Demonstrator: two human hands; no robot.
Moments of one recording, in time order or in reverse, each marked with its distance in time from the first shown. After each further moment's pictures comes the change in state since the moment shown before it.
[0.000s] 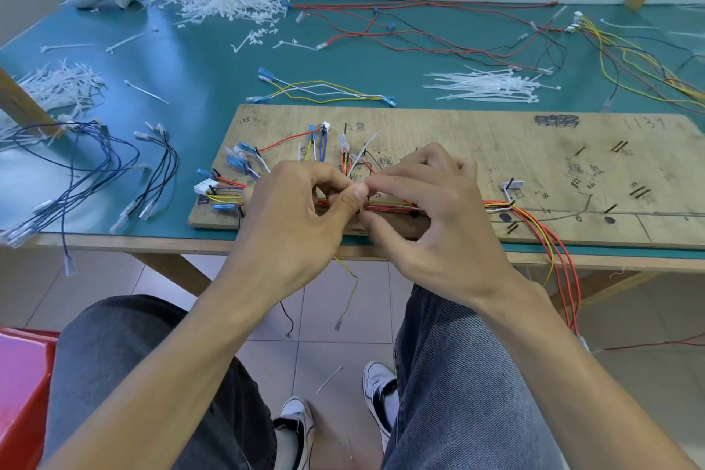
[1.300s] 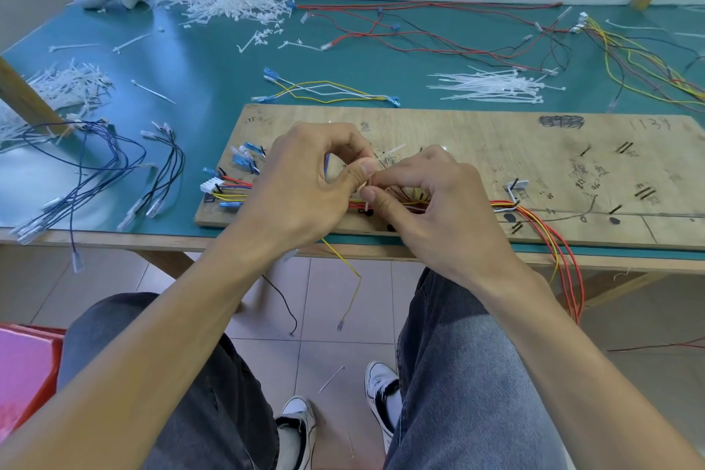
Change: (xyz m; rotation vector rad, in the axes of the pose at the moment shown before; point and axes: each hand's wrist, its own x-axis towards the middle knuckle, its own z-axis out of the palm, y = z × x) left_hand 0.036 -0.001 -0.005 0.025 -0.101 0.259; right_hand 0.015 -0.005 -0.002 0.154 -0.106 0.222
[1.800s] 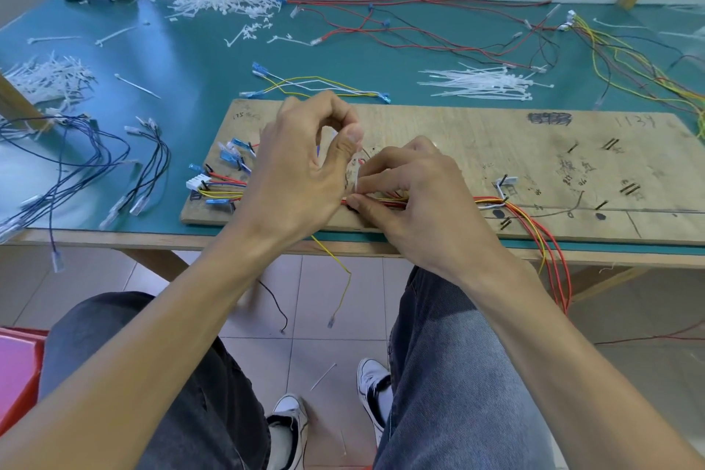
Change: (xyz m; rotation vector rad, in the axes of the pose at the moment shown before) left_hand 0.005 -0.001 0.010 -0.059 0.200 0.098; right_hand 0.006 -0.001 0.001 -0.165 -0.116 -0.022
